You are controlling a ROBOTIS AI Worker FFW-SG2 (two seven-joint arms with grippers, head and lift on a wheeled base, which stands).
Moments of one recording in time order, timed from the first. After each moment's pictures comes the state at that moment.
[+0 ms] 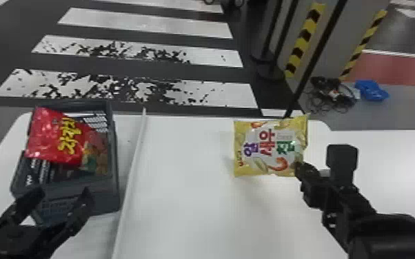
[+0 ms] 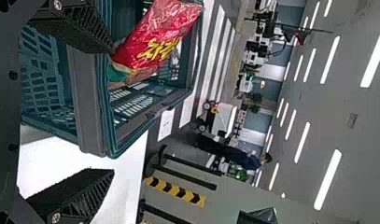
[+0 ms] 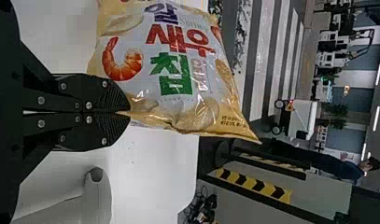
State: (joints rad) left arm 0.59 0.07 0.11 -2.11 0.29 0.20 -0.26; right arm 0.23 -0.20 -0.14 -1.99 -0.12 0.72 -0.02
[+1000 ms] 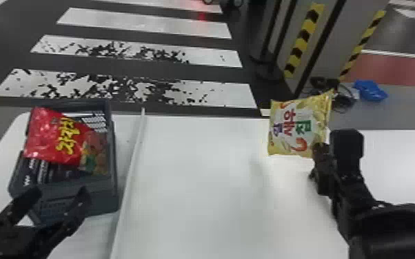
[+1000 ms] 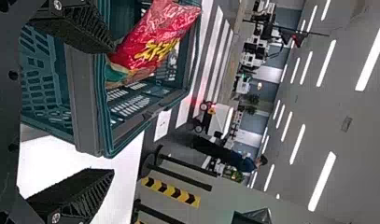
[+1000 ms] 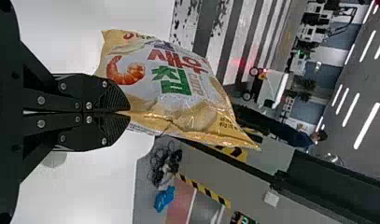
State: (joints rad) left arm 0.60 0.06 0.12 -2.11 0.31 0.19 -0.26; right arm 0.25 -0.24 -0.07 -2.13 0.05 0.75 -0.20
